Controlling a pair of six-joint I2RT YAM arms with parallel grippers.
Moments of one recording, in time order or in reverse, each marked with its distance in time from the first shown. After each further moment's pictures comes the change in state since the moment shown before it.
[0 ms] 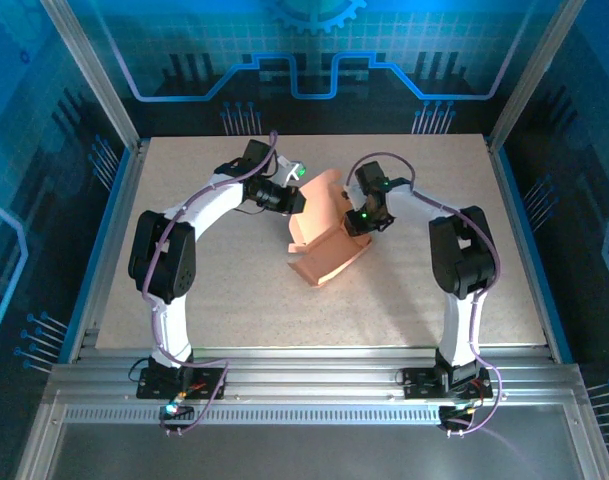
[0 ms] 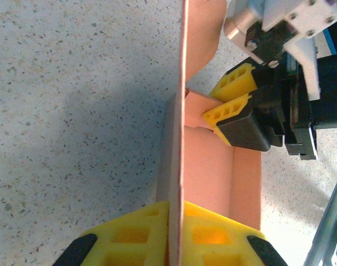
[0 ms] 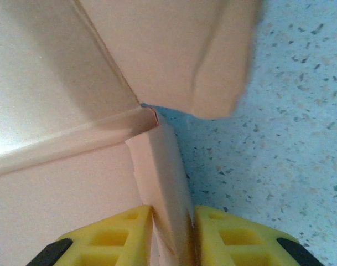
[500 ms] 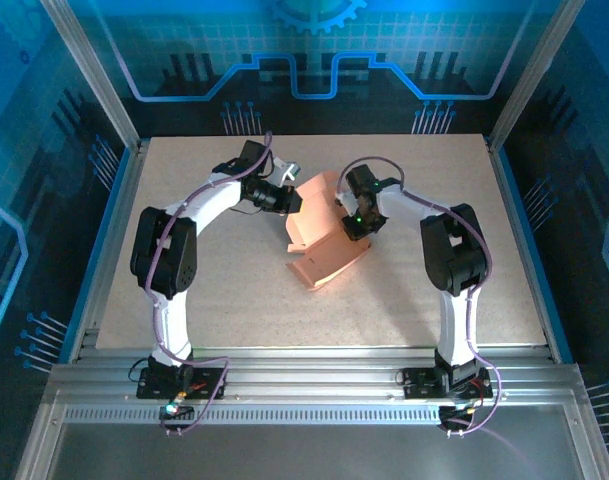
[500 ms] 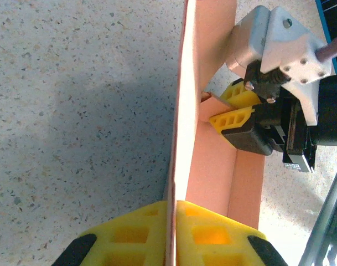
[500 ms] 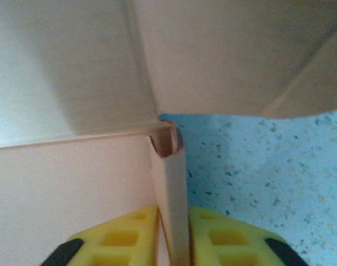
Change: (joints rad) left arm 0.031 0.039 0.008 -0.004 0.031 -0.026; right arm 0.040 0.045 0.042 -0.066 0.113 -0.103
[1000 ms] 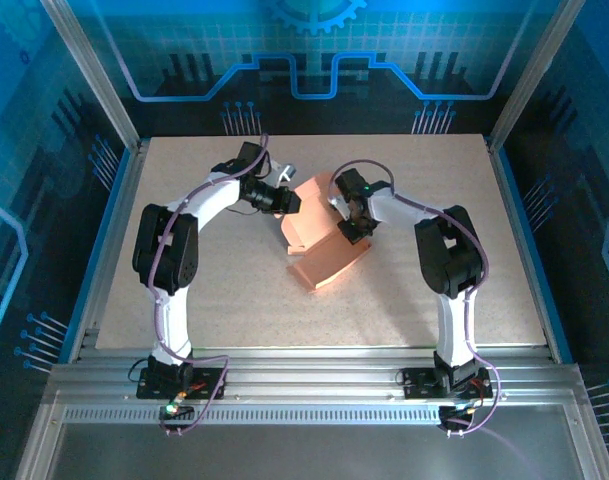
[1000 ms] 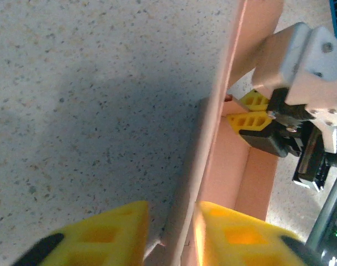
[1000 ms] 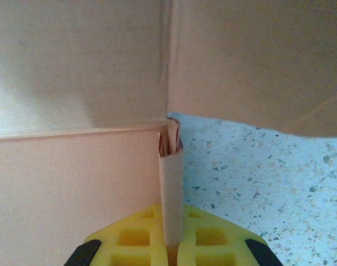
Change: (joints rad) left arm 0.029 0.039 0.013 -0.018 0.001 -0.041; right arm 0.061 0.000 0.002 -0.005 0.172 -0.038
